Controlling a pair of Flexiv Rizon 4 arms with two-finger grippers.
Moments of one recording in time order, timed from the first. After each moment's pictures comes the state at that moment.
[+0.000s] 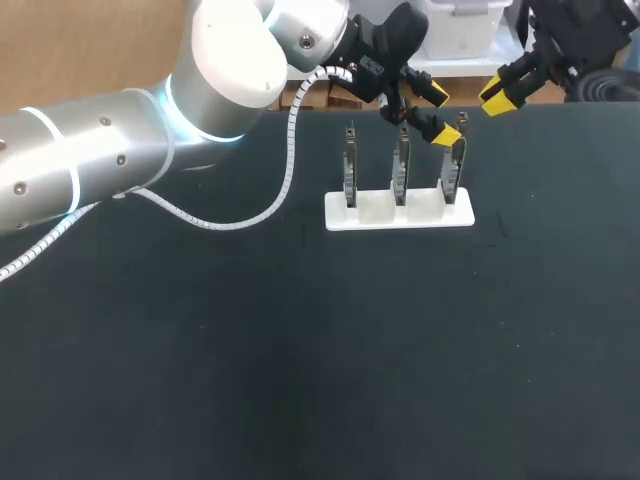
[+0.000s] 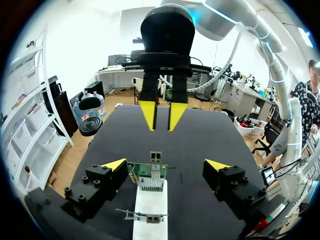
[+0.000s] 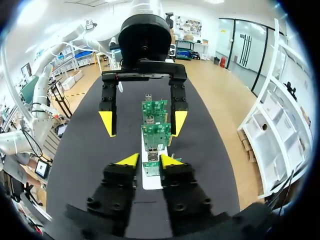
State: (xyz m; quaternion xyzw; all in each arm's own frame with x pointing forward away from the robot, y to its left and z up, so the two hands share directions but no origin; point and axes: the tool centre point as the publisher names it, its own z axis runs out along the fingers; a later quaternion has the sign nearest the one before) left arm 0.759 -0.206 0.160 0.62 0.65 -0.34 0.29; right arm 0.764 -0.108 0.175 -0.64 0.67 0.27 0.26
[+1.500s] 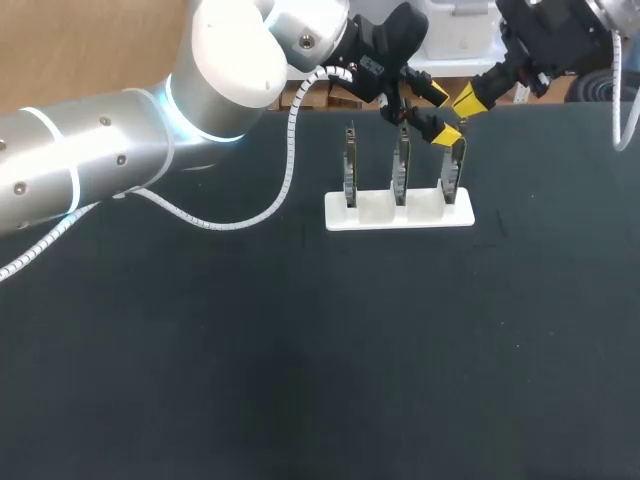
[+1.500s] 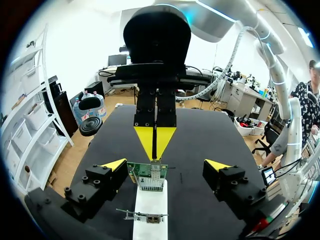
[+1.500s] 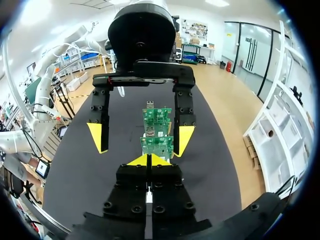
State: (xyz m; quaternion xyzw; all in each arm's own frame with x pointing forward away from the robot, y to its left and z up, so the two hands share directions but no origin) left arm 0.759 -0.206 0.160 0.62 0.65 -0.34 0.29; right arm 0.769 -0.076 0.162 -0.64 0.66 0.30 0.26
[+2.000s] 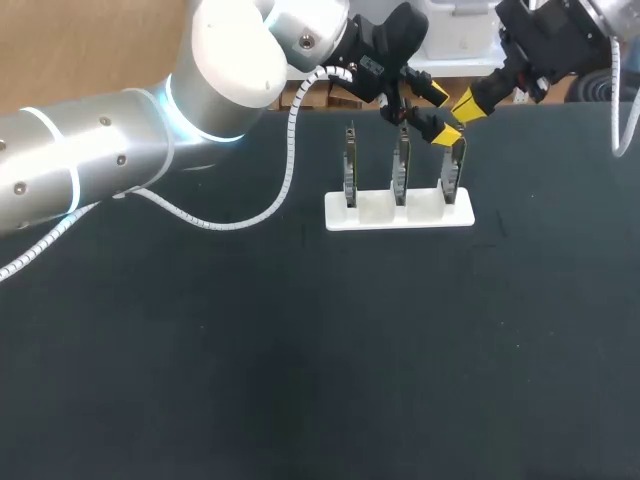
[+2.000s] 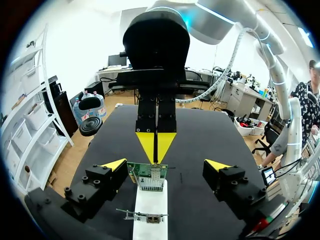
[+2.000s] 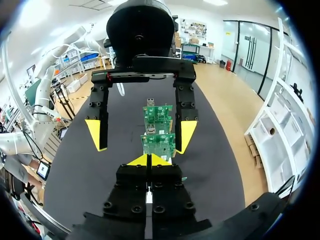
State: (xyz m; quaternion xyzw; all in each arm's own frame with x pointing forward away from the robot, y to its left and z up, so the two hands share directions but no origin) left arm 0.759 -0.206 0.160 0.62 0.65 -0.34 0.29; right arm 0.768 -0.075 0.154 -0.64 0.66 0.30 0.25
